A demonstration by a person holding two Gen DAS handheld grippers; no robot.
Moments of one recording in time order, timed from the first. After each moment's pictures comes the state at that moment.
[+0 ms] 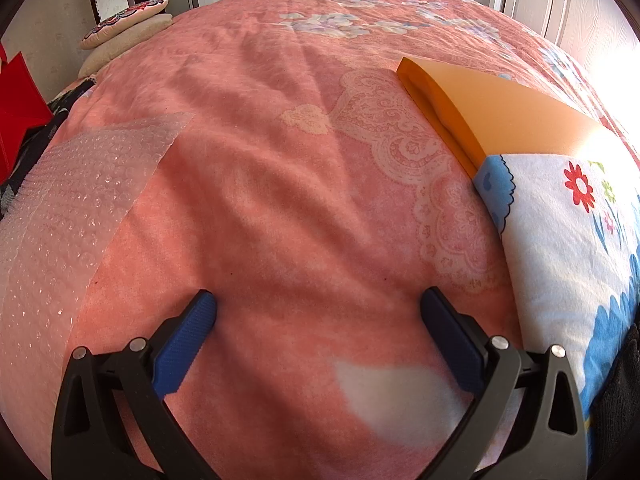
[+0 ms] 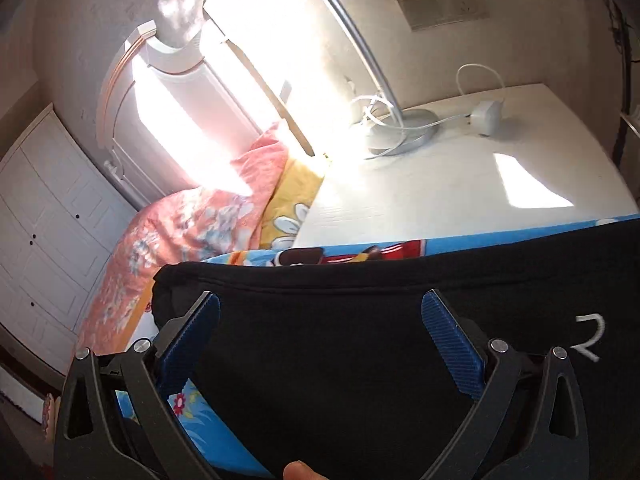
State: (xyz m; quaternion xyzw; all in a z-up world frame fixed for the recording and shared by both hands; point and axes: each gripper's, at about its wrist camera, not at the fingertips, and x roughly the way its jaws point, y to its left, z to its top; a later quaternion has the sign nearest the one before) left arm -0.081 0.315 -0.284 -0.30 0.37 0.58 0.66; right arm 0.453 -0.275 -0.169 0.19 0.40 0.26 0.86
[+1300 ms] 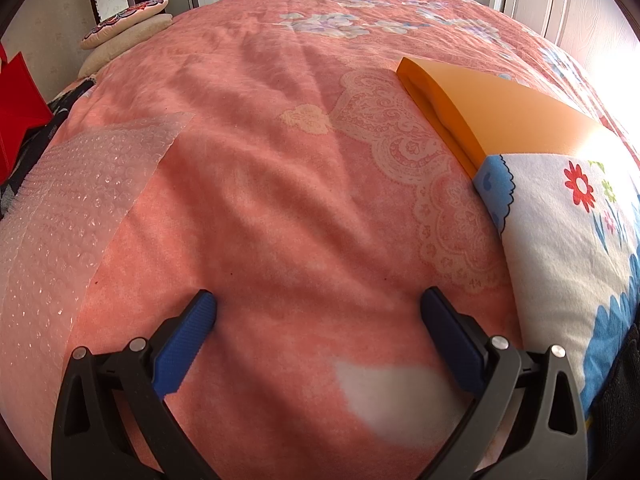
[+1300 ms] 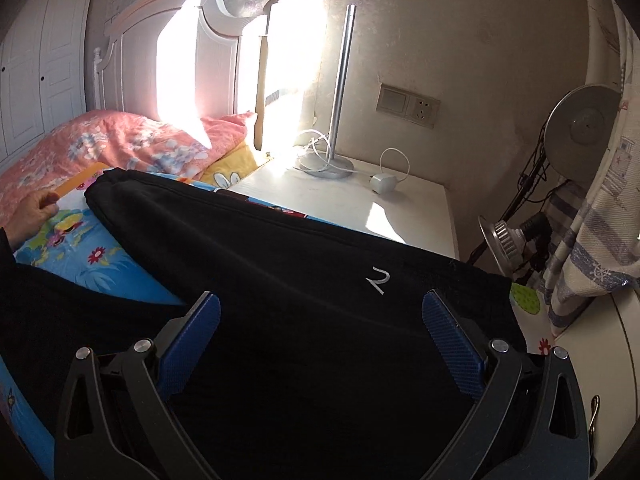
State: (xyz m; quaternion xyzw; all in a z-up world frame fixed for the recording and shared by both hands) left arm -0.081 0.315 -0.284 -0.30 0.37 0.58 0.66; right arm 0.249 -0.367 -0.124 -0.10 0.32 0.12 0.94
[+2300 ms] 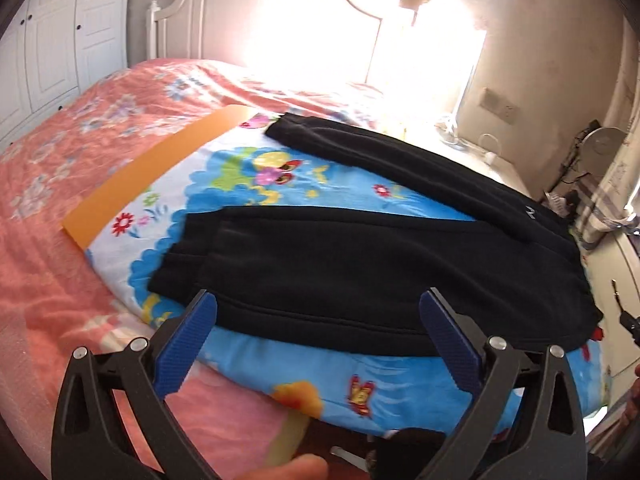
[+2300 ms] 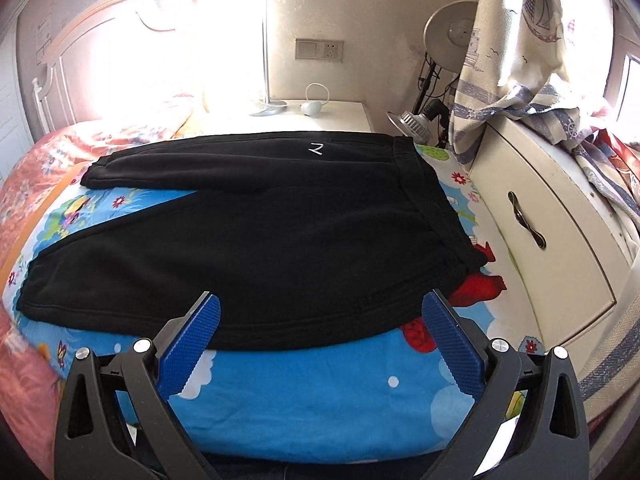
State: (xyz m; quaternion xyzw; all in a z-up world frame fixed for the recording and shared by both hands) left arm -0.032 0.035 -0.100 -0.13 0.37 0.09 0.92; right arm 0.032 -0.389 -0.100 -0.02 0.39 0.00 0.92
